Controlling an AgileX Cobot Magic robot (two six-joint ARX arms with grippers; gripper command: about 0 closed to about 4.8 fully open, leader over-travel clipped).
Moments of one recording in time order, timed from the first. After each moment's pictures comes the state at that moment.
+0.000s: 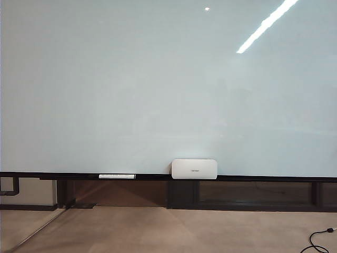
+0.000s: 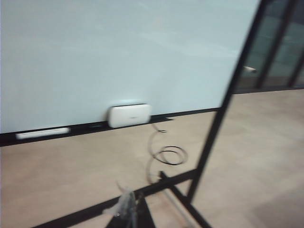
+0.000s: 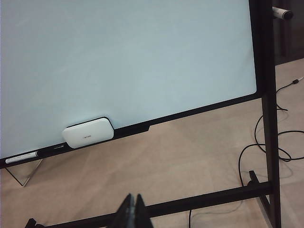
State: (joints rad) left arm 0.03 0.00 0.01 0.05 0.66 -0.14; right arm -0.04 0.00 0.00 -0.03 -0.08 0.33
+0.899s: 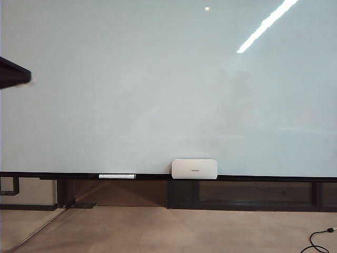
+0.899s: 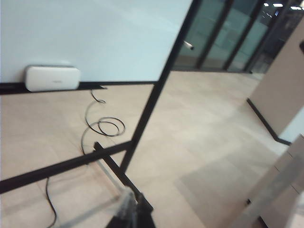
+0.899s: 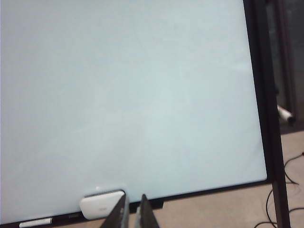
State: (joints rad) left arm -0.41 0.13 0.01 0.09 0.44 -0.28; right arm -0.04 0.07 0.18 0.11 -0.07 0.29
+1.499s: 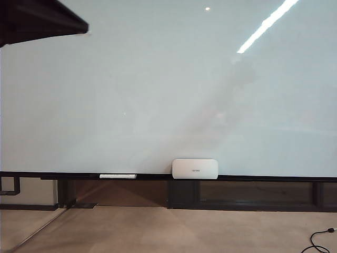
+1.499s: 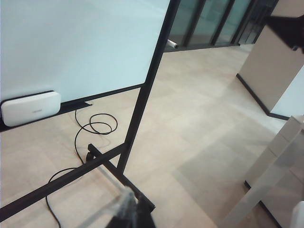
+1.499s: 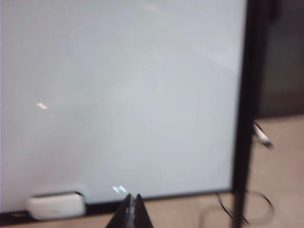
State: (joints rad) left arm -0.42 0.75 0.41 0.22 0.54 -0.16; right arm -0.07 0.69 0.54 0.19 -0.01 0.13
